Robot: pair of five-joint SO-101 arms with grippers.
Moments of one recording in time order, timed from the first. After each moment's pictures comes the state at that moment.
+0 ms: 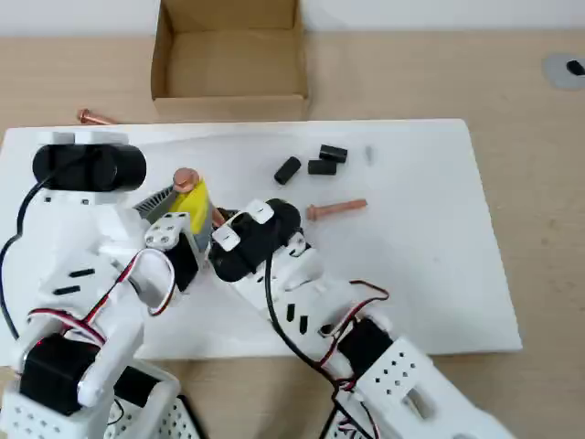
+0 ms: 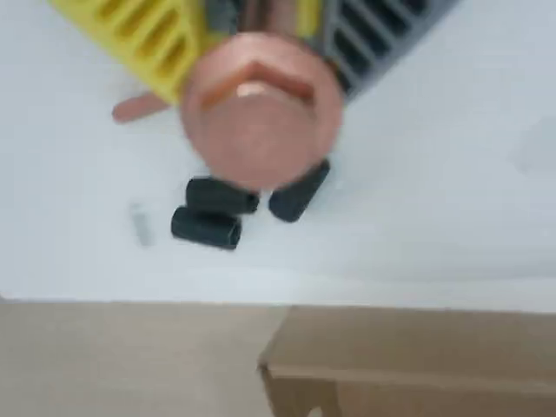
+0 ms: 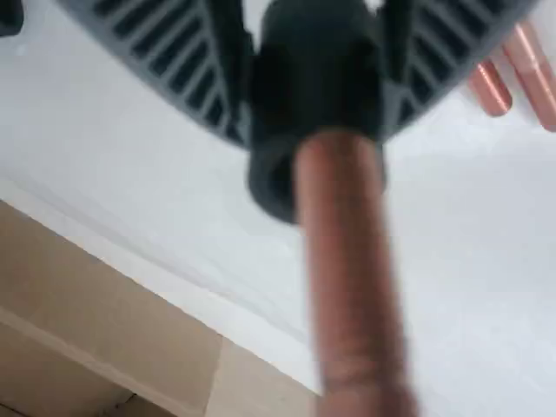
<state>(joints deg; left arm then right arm) 18.3 -72.3 37.2 64.0 9.2 -47.6 -68.4 78.4 15.9 -4.0</state>
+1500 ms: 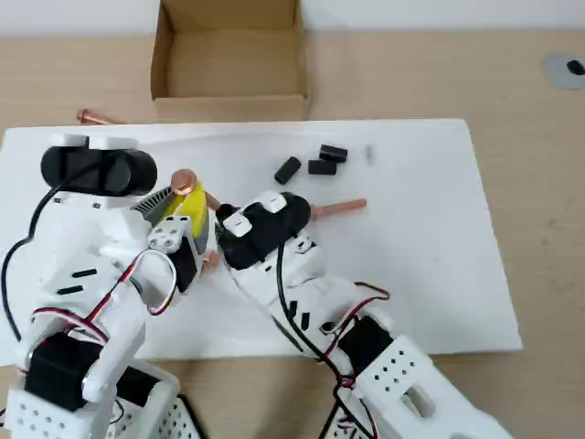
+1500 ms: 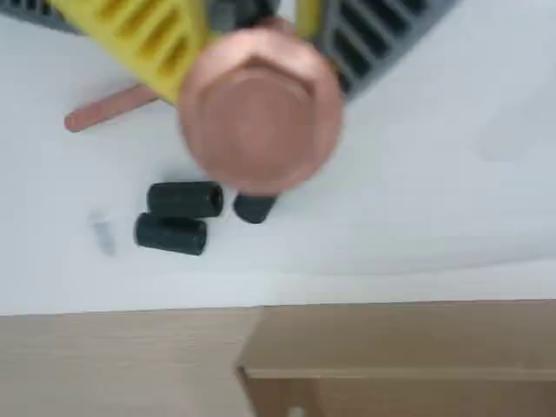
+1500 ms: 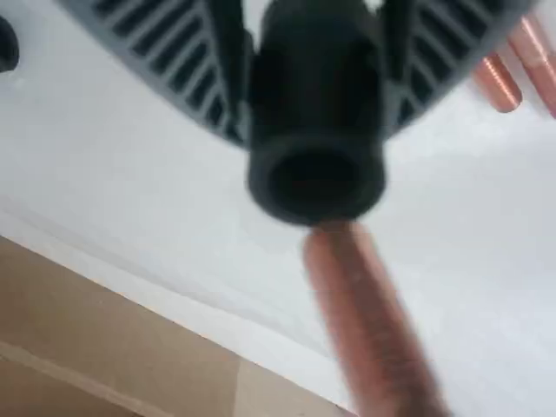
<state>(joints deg) 18.7 -73.2 40.8 61.7 5.6 -45.9 -68.3 79.1 14.8 -8.2</state>
